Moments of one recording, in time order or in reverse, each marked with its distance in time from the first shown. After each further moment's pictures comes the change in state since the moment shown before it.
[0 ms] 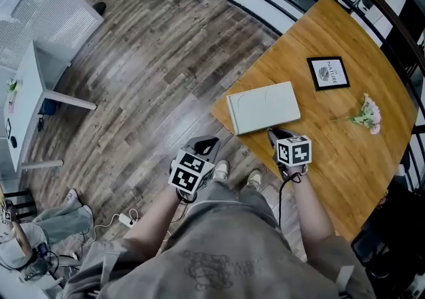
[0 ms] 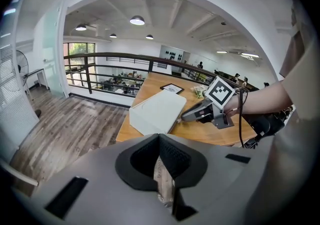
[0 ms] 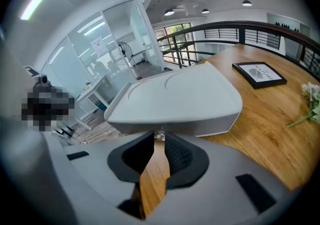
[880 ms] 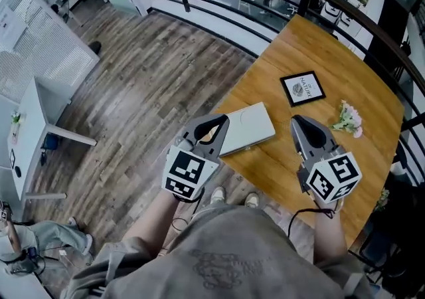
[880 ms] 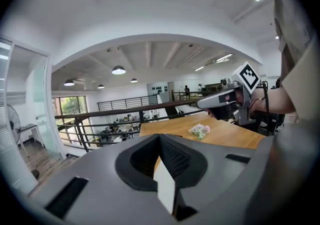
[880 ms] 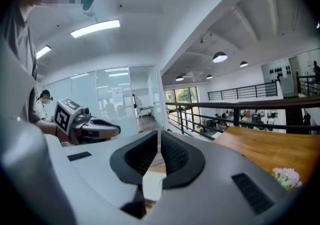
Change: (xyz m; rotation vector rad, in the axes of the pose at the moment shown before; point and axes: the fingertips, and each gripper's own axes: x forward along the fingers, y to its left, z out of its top) left arm -0.060 -0.065 0.229 0.334 -0.462 0.037; right arm -0.279 0.032 0.177 -0.188 -0.709 0.020
